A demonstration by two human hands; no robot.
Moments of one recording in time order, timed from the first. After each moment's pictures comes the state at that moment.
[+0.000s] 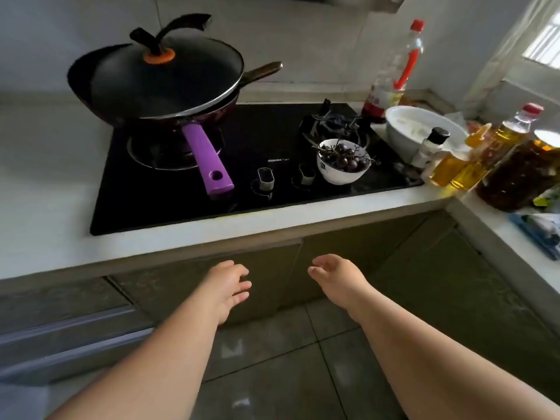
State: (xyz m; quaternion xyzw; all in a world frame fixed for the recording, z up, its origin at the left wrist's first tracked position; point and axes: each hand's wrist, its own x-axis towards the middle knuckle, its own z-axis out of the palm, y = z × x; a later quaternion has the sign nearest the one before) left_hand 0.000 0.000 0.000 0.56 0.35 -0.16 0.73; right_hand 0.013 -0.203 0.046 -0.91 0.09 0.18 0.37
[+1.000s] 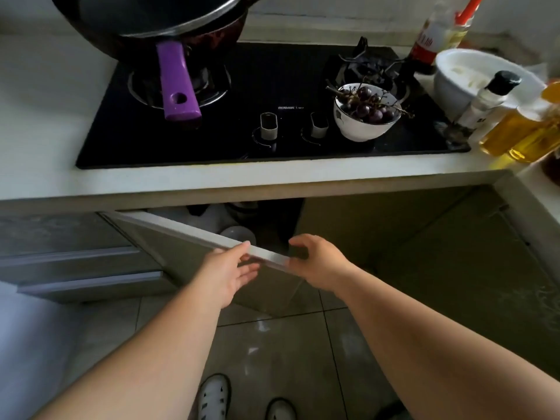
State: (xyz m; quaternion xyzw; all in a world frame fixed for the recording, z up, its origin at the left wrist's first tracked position) left_hand -0.023 -0.042 -0.059 0.45 0.42 -0.09 0.79; right_hand 0.025 -0.218 -0.013 -0.92 -0.10 0.25 0.29
